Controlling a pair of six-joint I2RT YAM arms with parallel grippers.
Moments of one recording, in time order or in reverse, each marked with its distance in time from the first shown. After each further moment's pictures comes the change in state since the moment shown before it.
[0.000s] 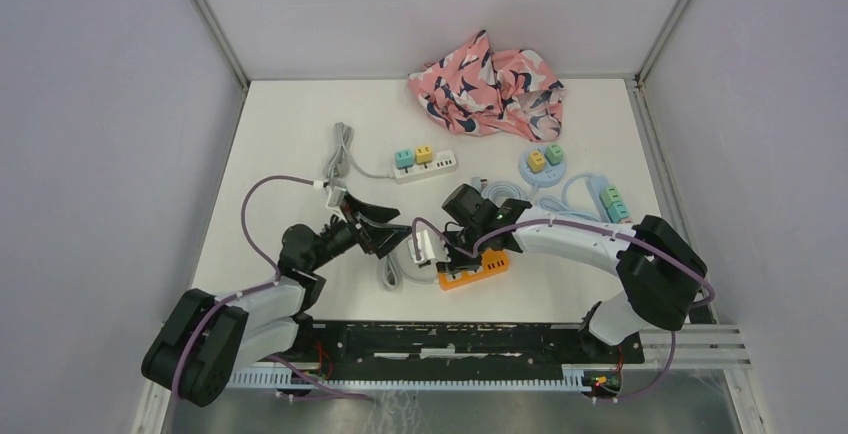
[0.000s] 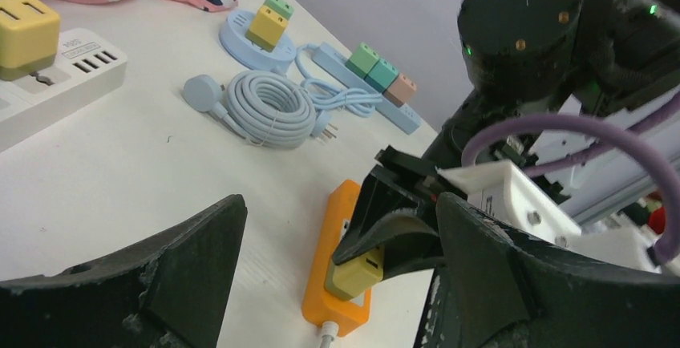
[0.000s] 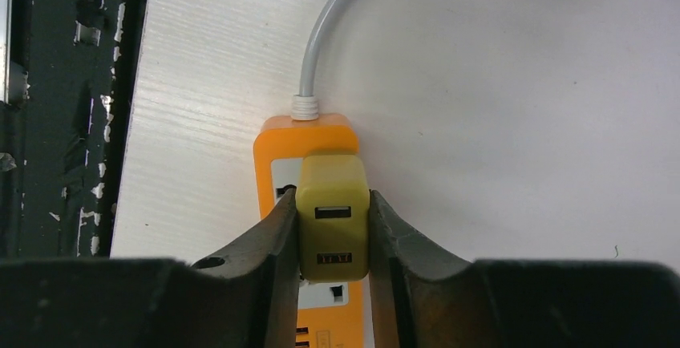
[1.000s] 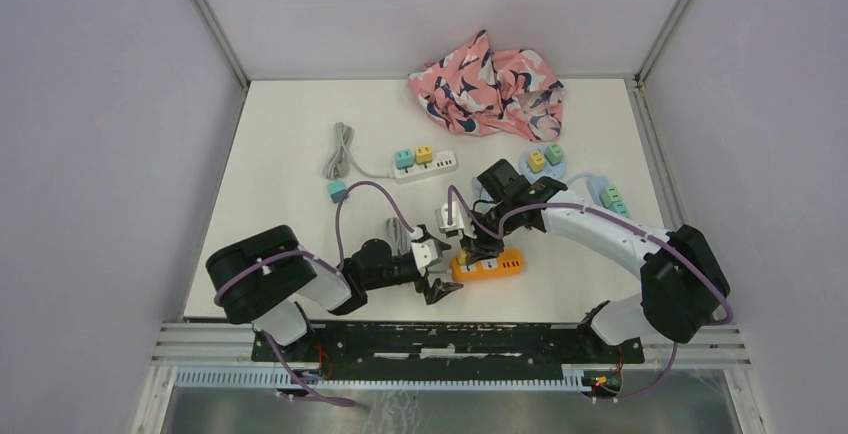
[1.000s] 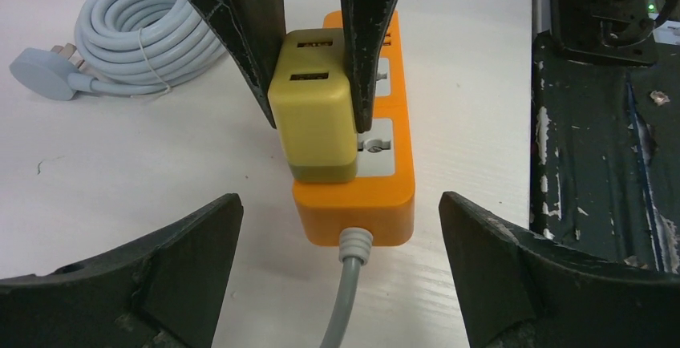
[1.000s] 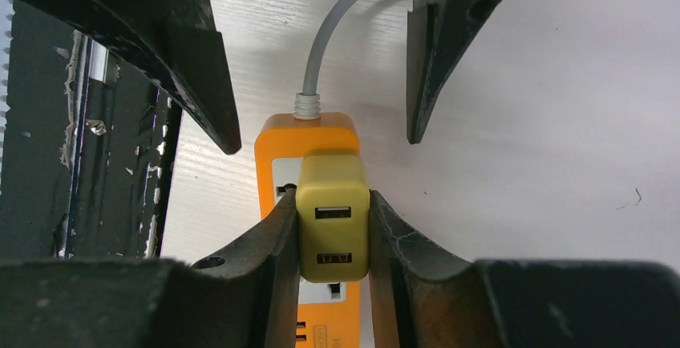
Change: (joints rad) left arm -0.605 0.460 0.116 0.008 -0.292 0.793; right arm -0.227 -0.096 0.024 -0.177 -0.257 -0.051
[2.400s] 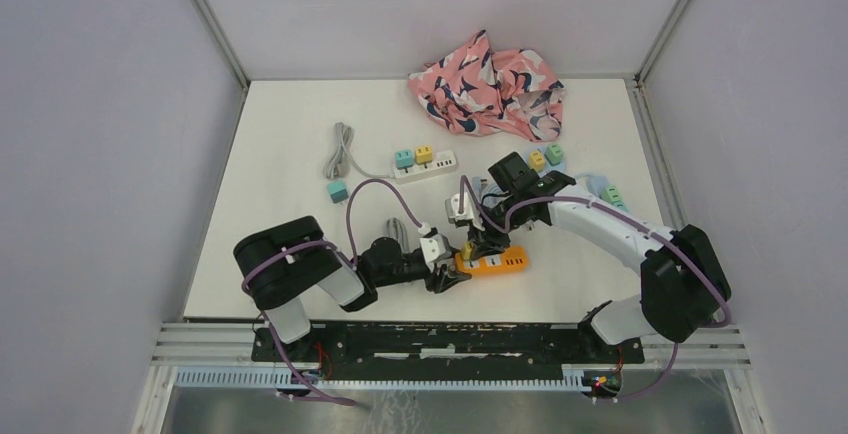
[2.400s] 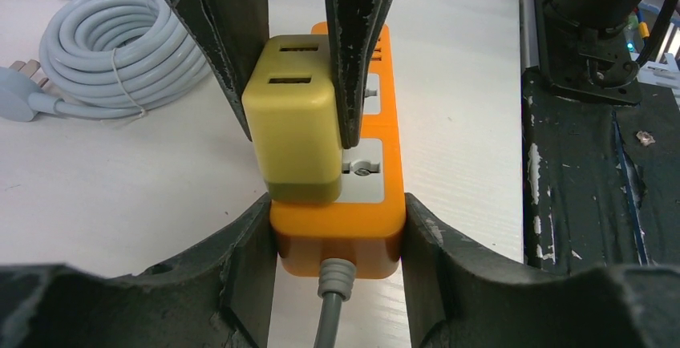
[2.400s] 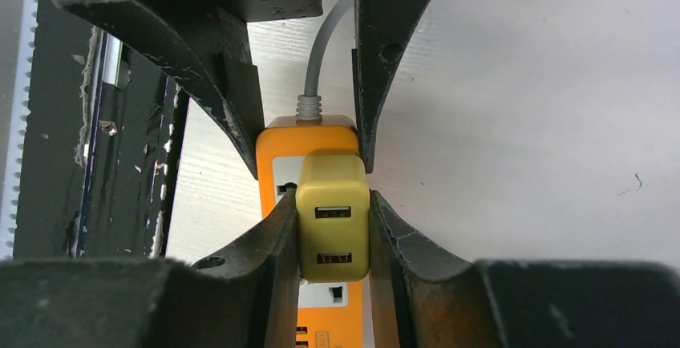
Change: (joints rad) left arm -0.011 0.175 0.077 0.130 0.011 -0.080; right arm -0.078 0.000 0.003 -0.022 -0.075 -0.004
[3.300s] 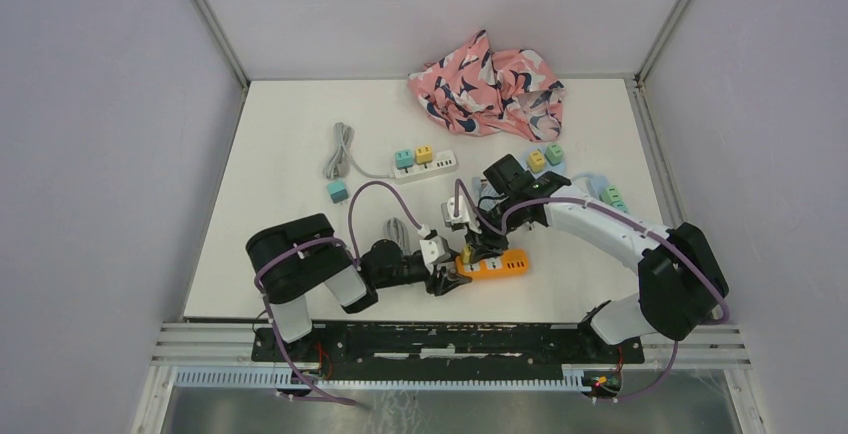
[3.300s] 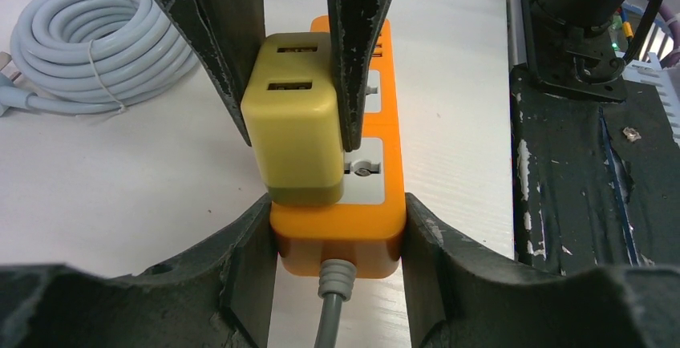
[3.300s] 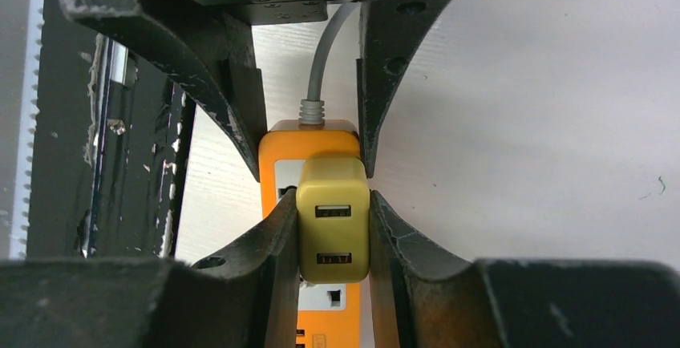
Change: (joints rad) left arm 0.000 0.067 -0.005 0.086 0.021 -0.026; right arm 0.029 0.013 0.009 -0.027 -0.001 -0.024
